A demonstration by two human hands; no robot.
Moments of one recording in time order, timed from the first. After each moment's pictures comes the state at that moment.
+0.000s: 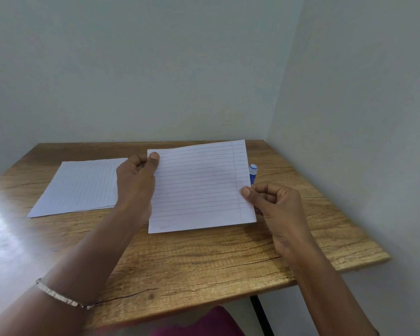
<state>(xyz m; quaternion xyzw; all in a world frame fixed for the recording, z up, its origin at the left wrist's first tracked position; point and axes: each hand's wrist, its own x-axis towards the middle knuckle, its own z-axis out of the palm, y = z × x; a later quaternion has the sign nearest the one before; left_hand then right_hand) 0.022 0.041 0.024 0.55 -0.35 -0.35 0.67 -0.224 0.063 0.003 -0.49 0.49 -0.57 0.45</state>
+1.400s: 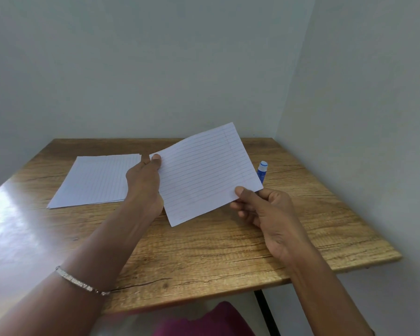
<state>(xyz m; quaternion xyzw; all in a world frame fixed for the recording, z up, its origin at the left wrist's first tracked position) 0.028 0.044 0.028 0.53 -0.20 -0.46 0.68 -0.194 0.078 0.005 -0.44 0.48 -0.54 0.54</state>
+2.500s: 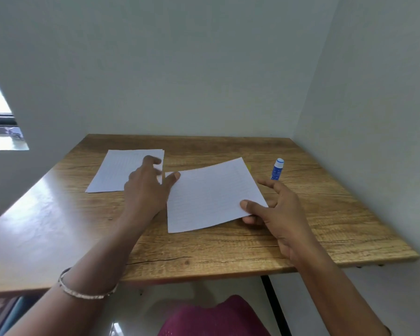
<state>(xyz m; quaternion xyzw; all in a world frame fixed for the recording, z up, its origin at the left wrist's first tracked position) 0.069 0.091 0.009 0.76 -0.52 -0.07 0.38 -0.182 0.104 0.009 -0.50 0.53 -0.49 0.48</state>
